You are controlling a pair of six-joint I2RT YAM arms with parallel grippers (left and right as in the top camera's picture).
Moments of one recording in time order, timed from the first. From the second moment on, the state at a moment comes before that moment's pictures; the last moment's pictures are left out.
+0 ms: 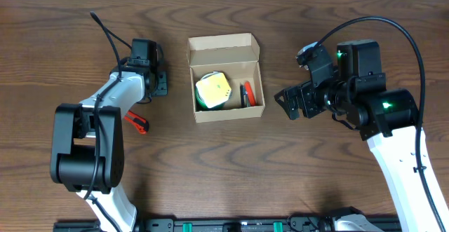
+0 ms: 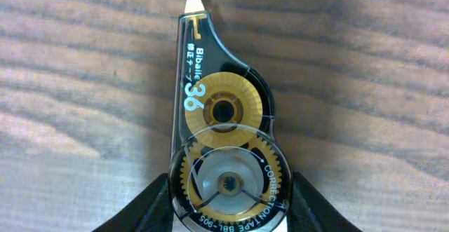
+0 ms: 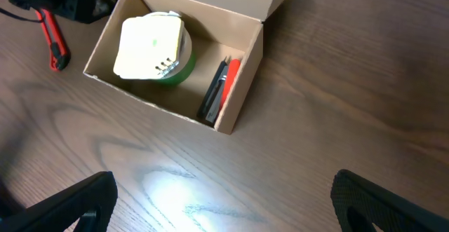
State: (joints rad) left arm -0.10 1.92 1.13 -0.42 -0.08 -0.16; right arm 0.21 1.26 1.29 -0.99 -0.31 -0.12
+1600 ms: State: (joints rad) left arm -0.70 1.73 1.13 -0.26 -0.01 -0.59; right arm 0.21 1.26 1.29 -0.99 -0.31 -0.12
